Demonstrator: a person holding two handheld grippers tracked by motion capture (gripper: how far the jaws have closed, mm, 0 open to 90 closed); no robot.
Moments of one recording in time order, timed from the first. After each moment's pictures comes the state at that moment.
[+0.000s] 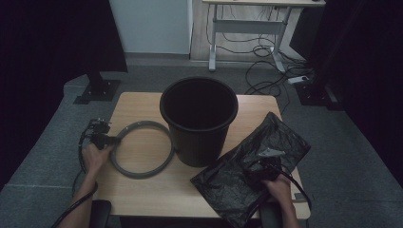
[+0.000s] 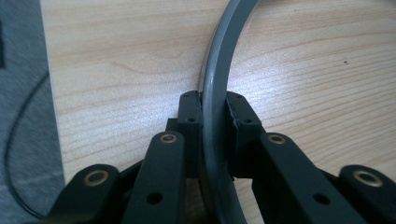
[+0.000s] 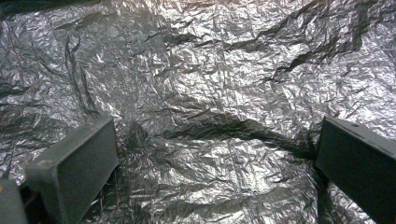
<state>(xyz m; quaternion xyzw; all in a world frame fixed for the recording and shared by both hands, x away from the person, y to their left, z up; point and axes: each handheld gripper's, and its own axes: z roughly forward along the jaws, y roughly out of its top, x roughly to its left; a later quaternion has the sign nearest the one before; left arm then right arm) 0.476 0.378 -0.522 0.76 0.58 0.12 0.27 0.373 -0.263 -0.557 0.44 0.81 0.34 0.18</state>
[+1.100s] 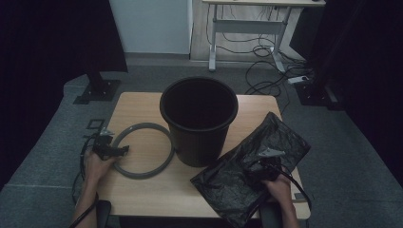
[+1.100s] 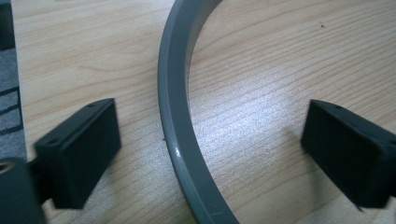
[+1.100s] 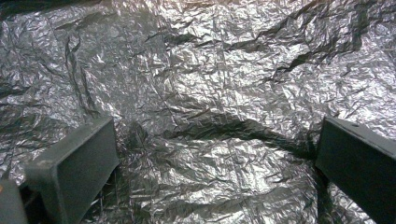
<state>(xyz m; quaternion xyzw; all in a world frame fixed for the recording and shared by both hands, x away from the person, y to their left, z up) 0.448 0.371 -0.546 0.79 0.50 0.19 0.31 0.373 -0.263 -0.557 0.44 0.81 0.34 0.18</state>
